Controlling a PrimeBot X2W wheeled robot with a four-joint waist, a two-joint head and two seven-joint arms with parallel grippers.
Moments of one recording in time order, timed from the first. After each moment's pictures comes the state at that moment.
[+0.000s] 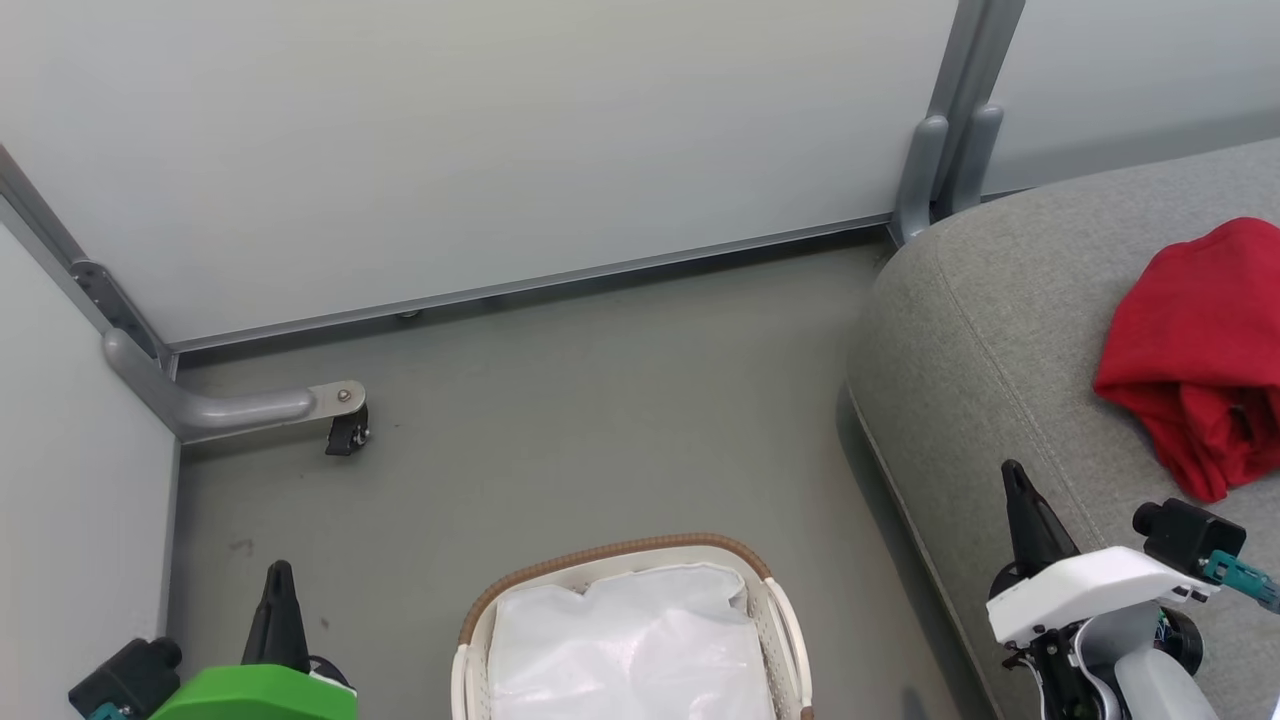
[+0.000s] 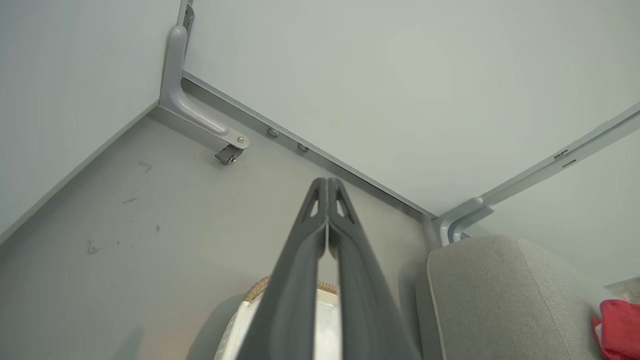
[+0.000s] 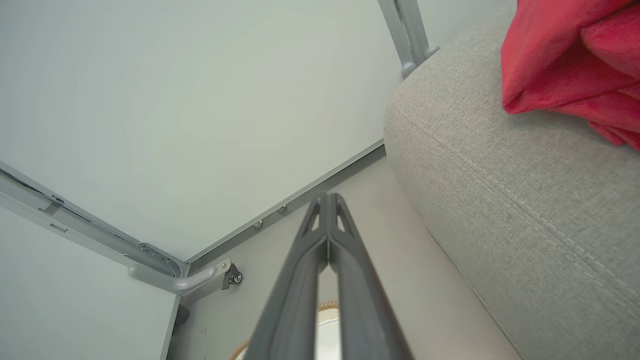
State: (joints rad) left arm 0.00 0.05 0.06 0.33 -0.72 -0.13 -0.12; right arm -0.14 -0.05 -0.02 0.36 0.64 0.13 -0.12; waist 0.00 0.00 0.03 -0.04
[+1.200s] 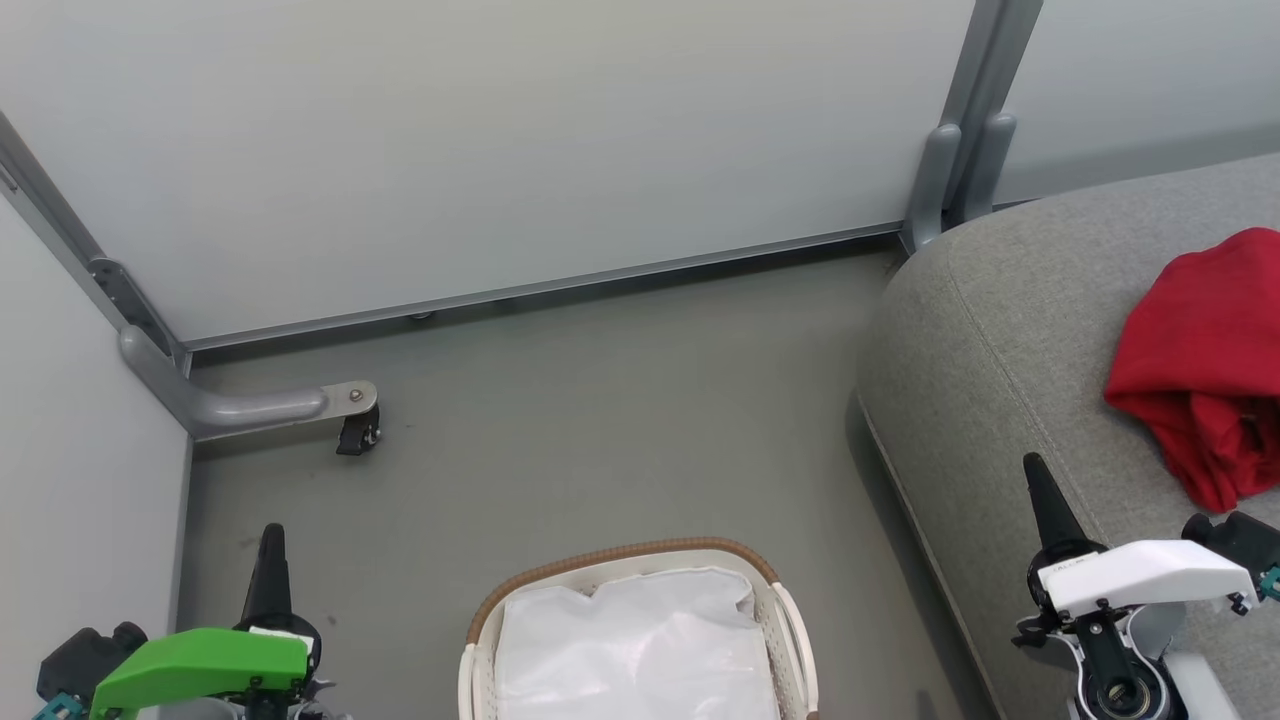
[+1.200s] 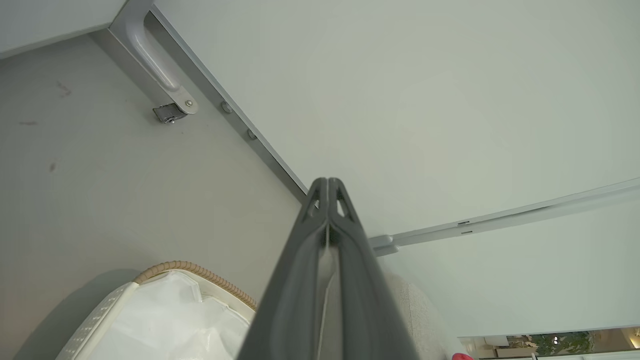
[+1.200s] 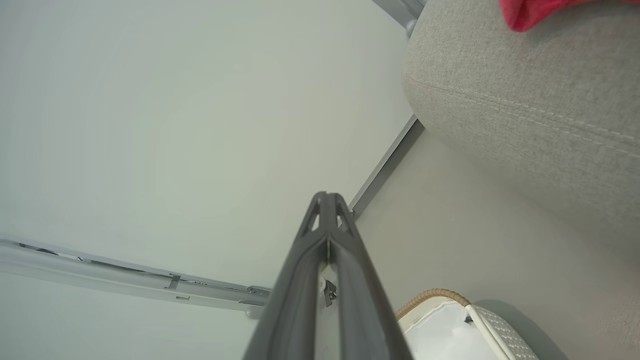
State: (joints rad) left arm -0.05 0.05 0.09 0.29 -1.14 -0.13 -0.01; right arm -0.13 -0.05 -0.06 0.30 1.10 0.13 -0.01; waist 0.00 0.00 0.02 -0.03
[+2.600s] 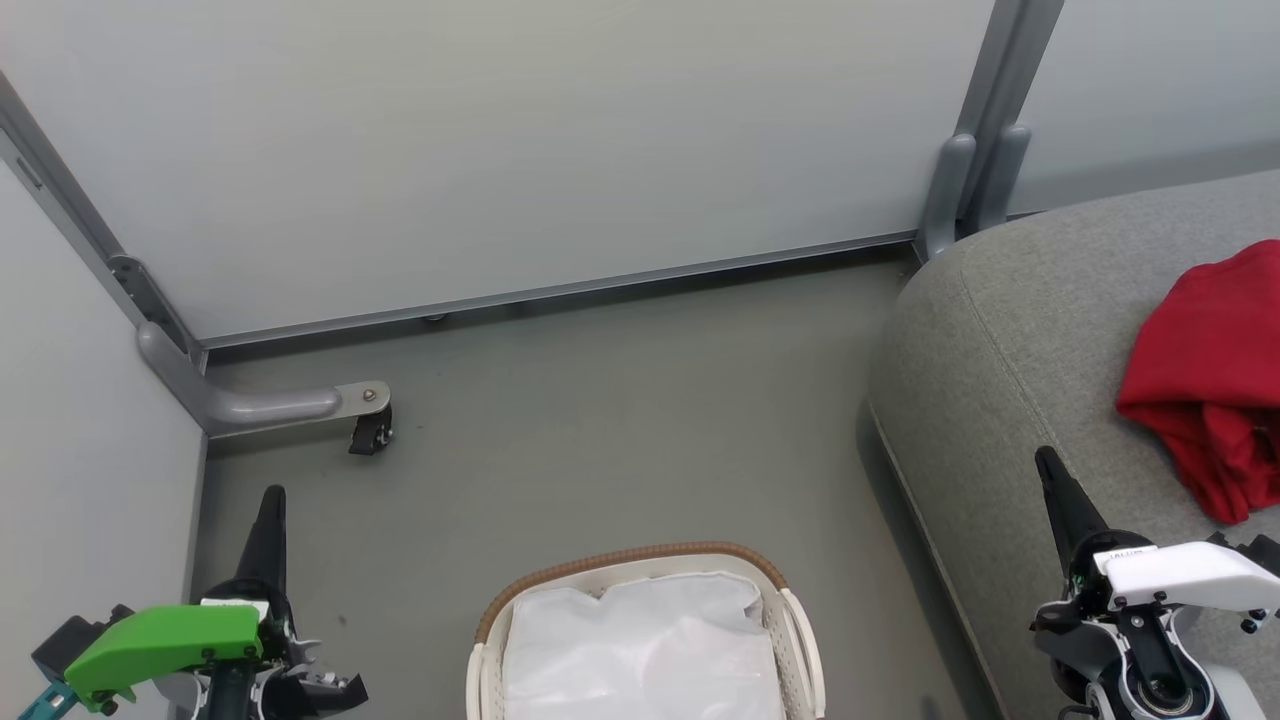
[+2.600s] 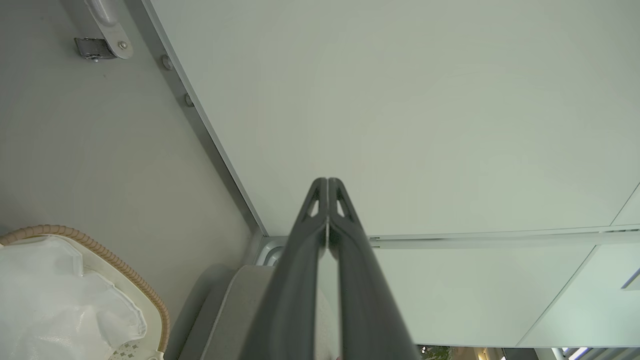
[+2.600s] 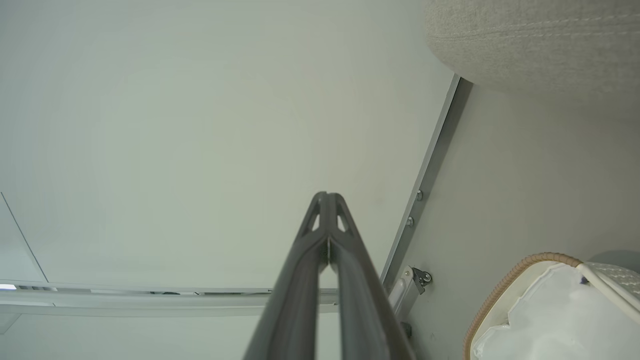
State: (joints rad) left arm -0.08 0.05 0.11 0.26 -1.49 -0.13 0.08; right arm -0.12 -0.05 -0.10 0.26 1.48 0.13 0.08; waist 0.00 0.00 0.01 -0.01
